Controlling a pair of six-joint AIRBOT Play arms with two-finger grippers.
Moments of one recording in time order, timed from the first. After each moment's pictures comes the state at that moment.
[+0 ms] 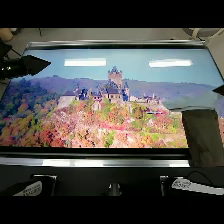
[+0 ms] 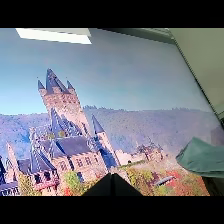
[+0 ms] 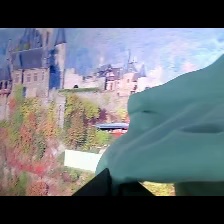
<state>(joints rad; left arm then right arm) 0.16 -1.22 1.42 0.56 -1.13 -1.11 -0.77 -1.47 1.70 -0.81 1.65 1.05</state>
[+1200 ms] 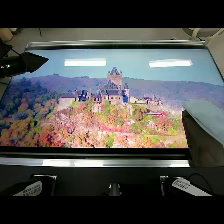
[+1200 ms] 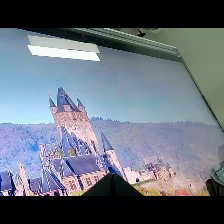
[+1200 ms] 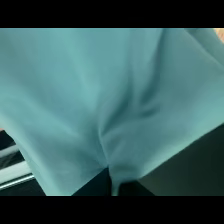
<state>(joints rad) 0.16 -1.22 1.42 0.56 -1.06 -1.11 -0.90 -1.29 1.46 -1.57 1.73 1.08</state>
